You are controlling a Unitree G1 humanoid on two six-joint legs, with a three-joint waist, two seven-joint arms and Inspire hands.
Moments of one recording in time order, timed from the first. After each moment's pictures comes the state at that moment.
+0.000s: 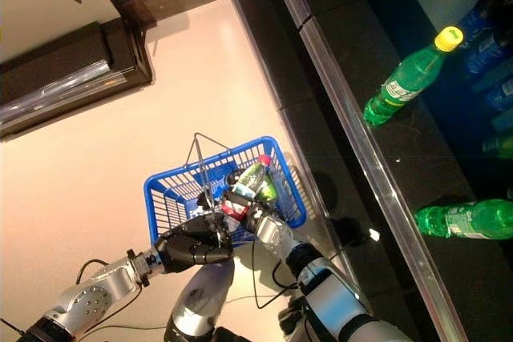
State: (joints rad) left arm -0.05 0.66 -0.46 0.05 -1.14 0.21 -0.55; right arm -0.69 -0.10 0.53 1.01 1.25 0.19 -0.16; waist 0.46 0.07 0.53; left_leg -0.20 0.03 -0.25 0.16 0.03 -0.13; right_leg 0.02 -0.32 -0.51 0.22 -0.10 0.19
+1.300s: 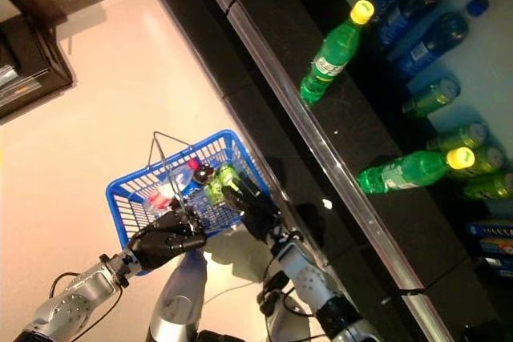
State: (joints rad) left arm 0.10 0.60 -0.22 0.15 -1.12 0.13 -0.55; right arm -0.15 -0.33 0.43 0.25 1.21 0.01 0.15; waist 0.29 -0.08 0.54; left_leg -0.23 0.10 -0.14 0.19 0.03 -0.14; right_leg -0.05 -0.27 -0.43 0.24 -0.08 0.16
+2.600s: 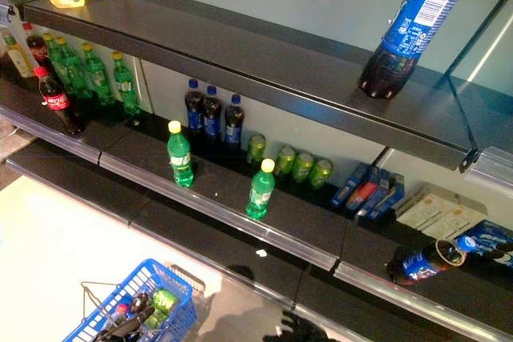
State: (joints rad) left arm 0.09 0.28 0.05 1.16 -0.83 -0.07 -0.02; right arm 0.11 -0.25 0.24 1.07 0.36 0.05 0.20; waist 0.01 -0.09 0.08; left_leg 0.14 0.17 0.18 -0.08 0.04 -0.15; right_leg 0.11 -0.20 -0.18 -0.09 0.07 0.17
